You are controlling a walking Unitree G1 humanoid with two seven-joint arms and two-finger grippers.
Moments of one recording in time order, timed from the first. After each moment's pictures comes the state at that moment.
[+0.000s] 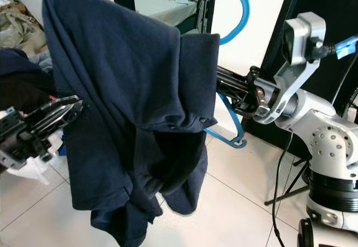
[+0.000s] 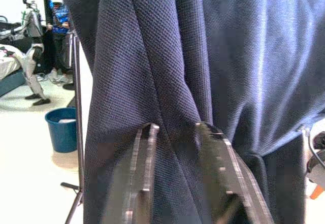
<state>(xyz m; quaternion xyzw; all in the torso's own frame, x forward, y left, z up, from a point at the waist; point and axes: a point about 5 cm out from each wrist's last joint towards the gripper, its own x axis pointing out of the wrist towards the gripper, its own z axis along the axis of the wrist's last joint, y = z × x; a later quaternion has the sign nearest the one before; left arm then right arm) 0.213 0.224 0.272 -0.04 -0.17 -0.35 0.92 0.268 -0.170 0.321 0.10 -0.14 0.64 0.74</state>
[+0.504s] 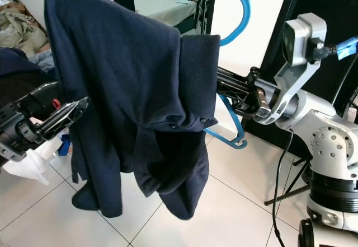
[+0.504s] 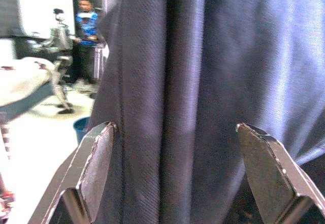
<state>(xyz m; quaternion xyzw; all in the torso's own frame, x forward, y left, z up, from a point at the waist) 0.220 0.230 0.283 -0.02 -0.20 -0.29 0.93 0.267 -0.171 0.321 0.11 -0.14 0.64 0.74</state>
